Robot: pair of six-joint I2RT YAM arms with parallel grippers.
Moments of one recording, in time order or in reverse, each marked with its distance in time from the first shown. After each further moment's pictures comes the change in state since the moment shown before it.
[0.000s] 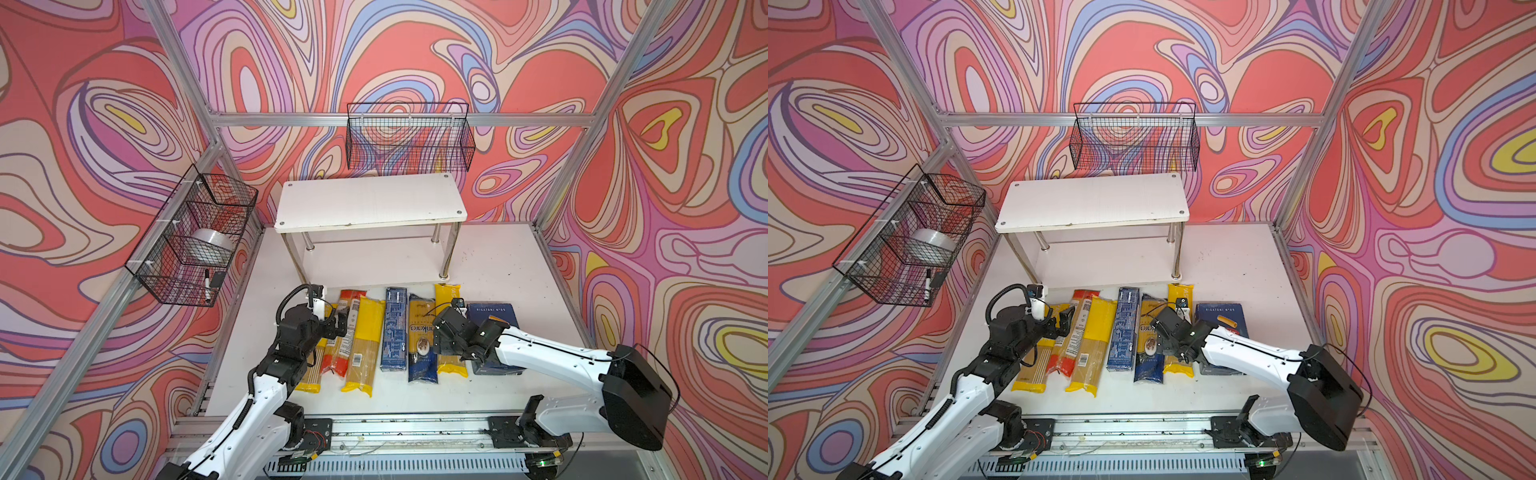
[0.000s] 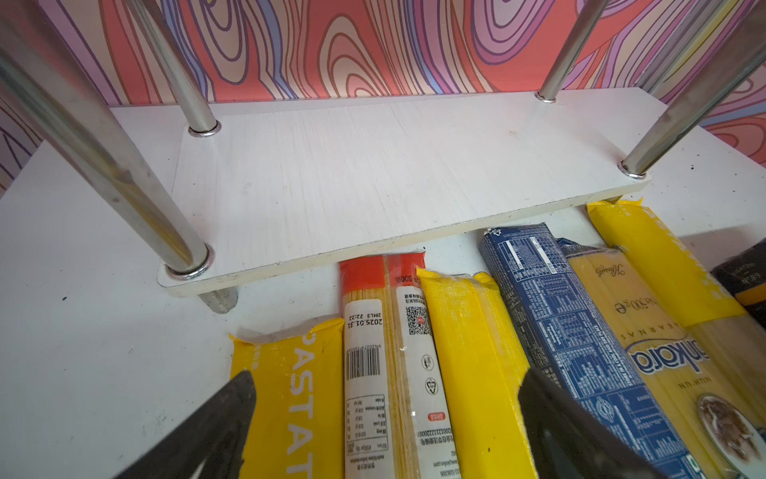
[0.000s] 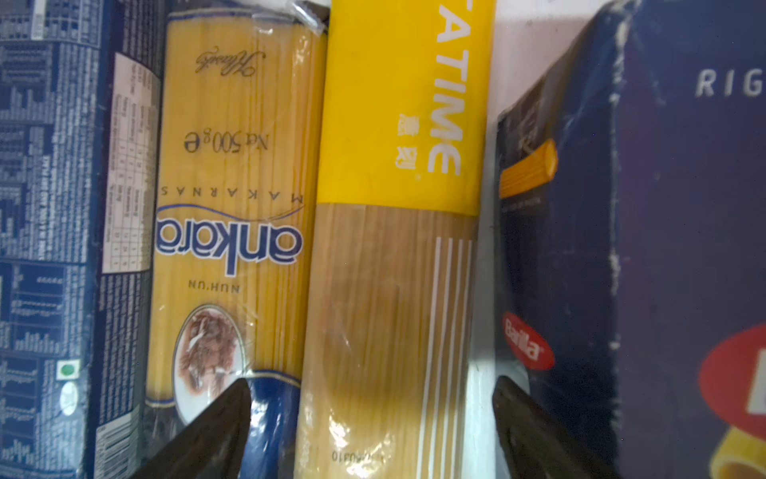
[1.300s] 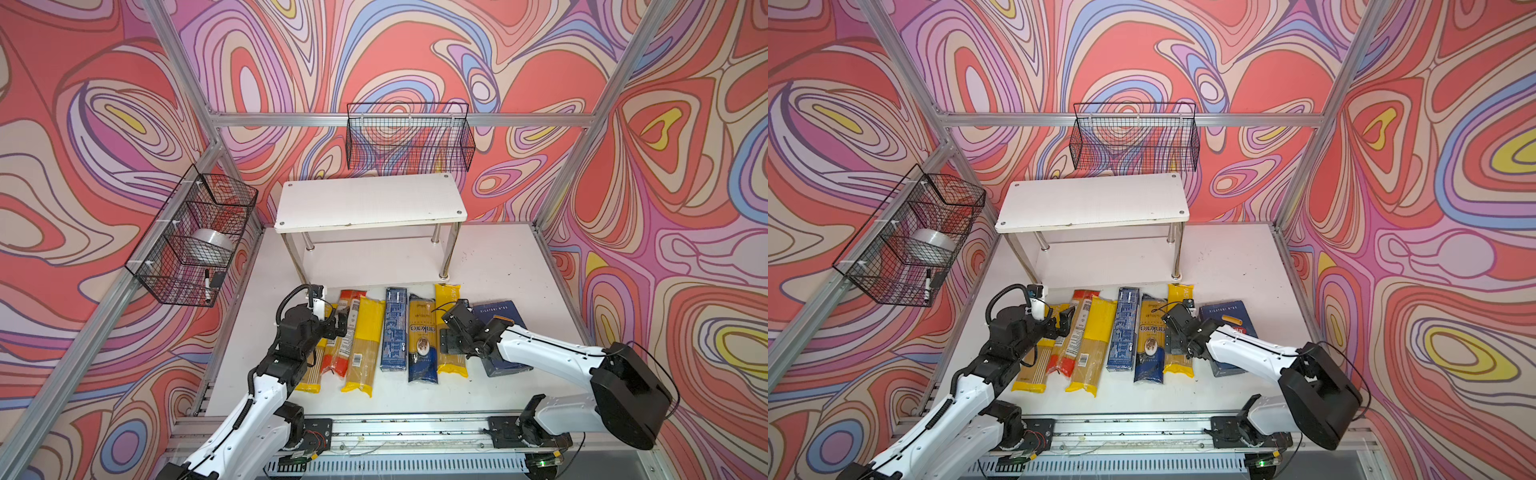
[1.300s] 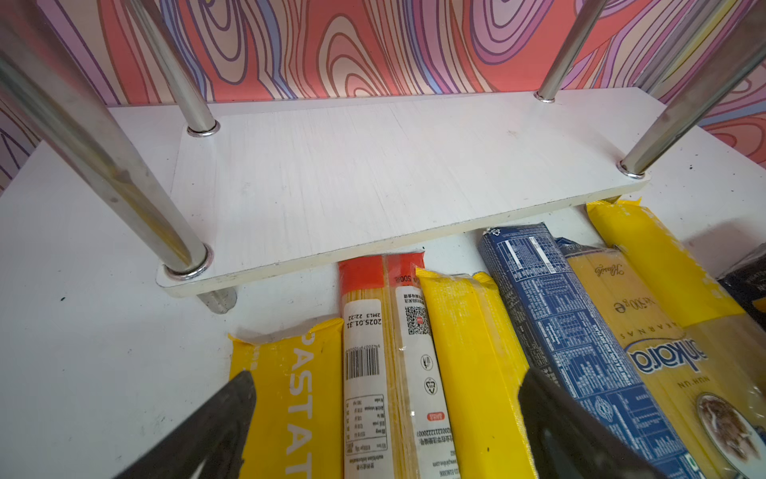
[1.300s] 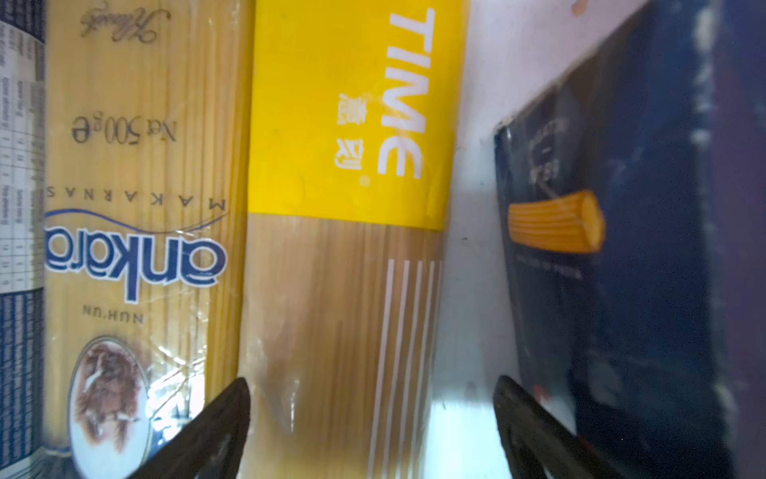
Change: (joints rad) left arm 0.000 0.000 0.000 0.000 0.001 0.000; right arm -0.105 0.031 -0.067 0.077 -0.076 -0.113
